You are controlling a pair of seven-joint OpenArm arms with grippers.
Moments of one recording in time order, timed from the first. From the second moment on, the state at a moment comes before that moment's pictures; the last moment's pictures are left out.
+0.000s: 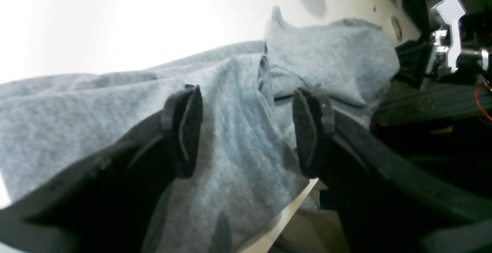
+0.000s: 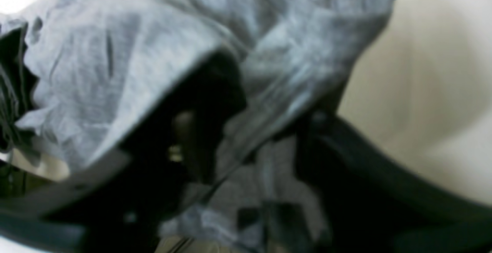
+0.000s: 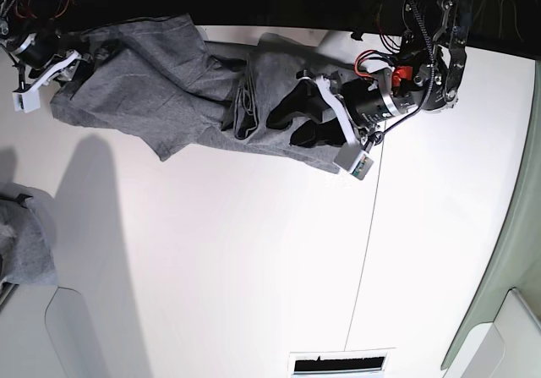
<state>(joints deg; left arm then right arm) 10.6 -8.8 0.6 92.6 -39.5 -37.1 45.7 -19.0 20.0 22.4 77.6 40.5 32.9 -44.3</state>
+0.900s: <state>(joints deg) 14.2 -15.3 4.1 81.2 -33.2 -38.3 38.4 -15.6 12.1 22.3 100.8 49.5 33.1 -52.2</state>
